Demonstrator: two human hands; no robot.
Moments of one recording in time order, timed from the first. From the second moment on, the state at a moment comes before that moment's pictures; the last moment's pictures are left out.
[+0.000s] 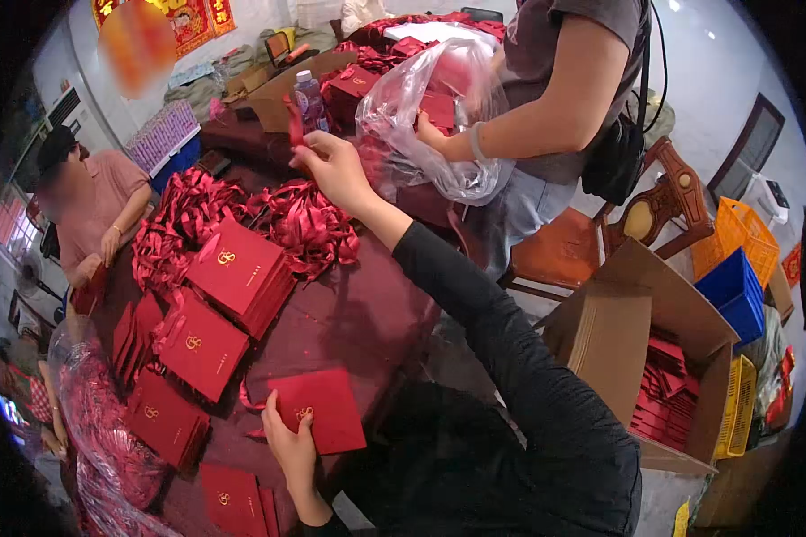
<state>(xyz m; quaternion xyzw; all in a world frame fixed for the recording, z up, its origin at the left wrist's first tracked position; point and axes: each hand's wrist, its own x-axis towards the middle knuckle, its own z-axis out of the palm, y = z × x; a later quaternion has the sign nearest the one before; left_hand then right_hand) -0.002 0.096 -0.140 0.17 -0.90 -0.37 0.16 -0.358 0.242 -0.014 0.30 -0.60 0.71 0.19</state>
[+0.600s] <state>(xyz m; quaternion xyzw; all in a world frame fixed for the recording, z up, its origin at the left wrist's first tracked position) 0.007 0.082 -0.152 0.12 -0.90 -0.40 0.16 -0.171 0.189 0.077 0.65 -0.58 0.50 0.05</state>
